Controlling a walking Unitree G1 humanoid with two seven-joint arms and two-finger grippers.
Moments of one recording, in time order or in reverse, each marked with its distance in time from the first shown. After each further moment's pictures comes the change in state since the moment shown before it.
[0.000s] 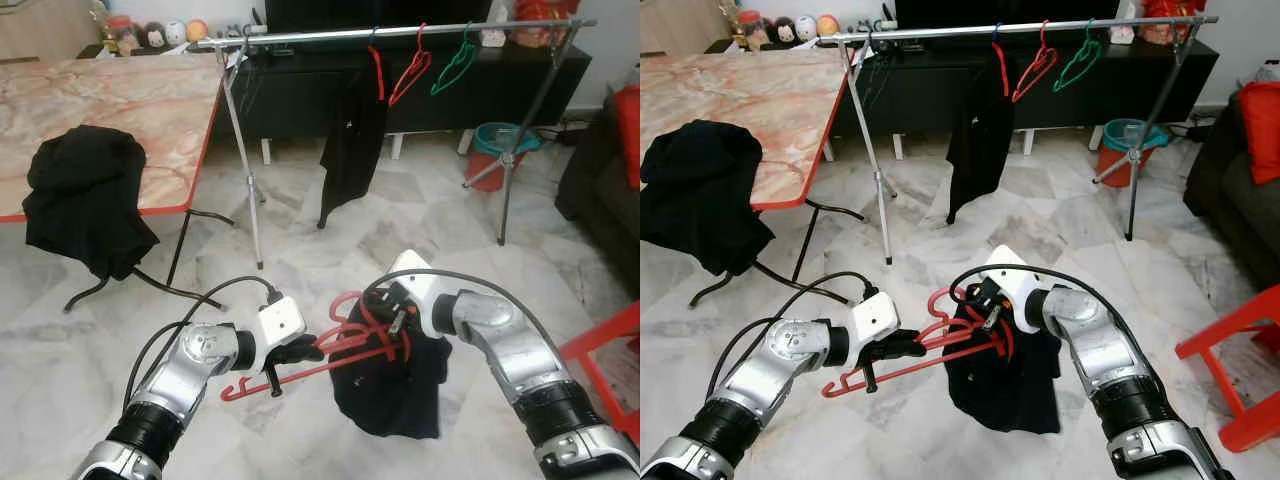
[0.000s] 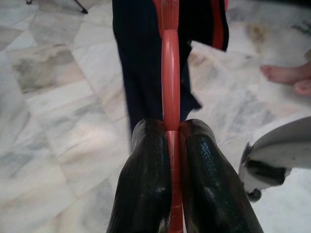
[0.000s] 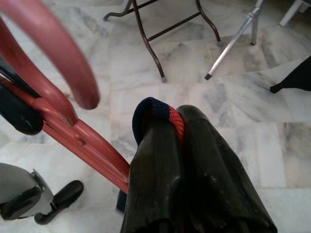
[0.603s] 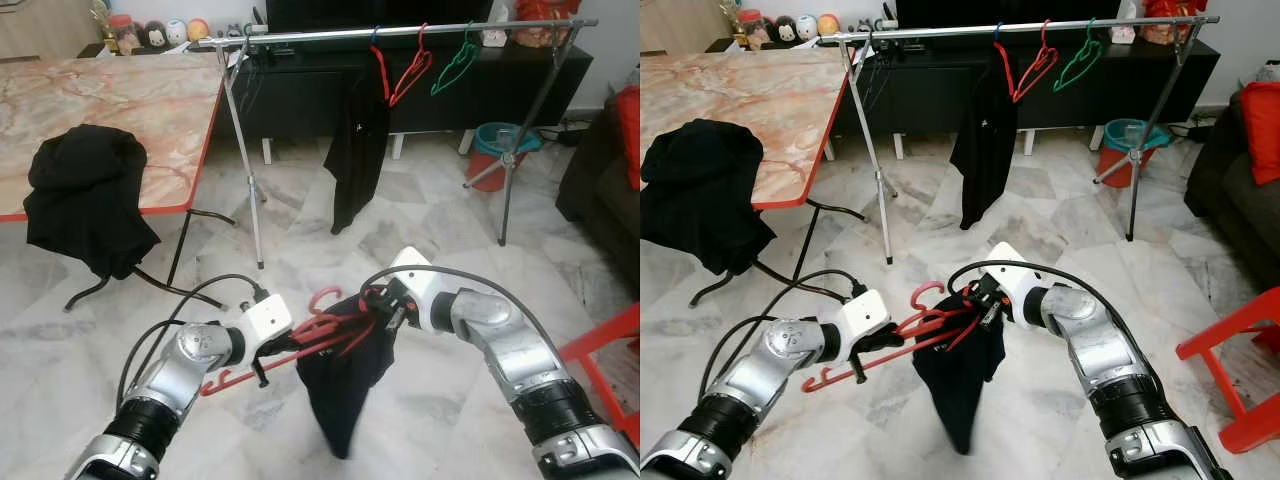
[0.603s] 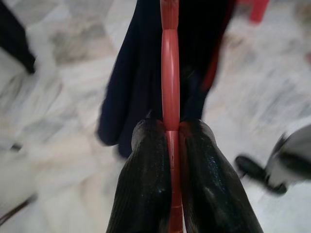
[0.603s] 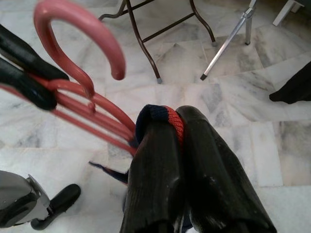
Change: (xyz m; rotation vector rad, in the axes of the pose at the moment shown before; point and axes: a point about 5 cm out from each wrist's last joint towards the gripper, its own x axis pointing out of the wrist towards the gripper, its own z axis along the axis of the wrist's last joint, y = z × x) left arm -0.002 0.011 -0.008 -0.036 0.057 0.126; right arm 0.001 0.000 0.003 0.008 -0.002 -0.024
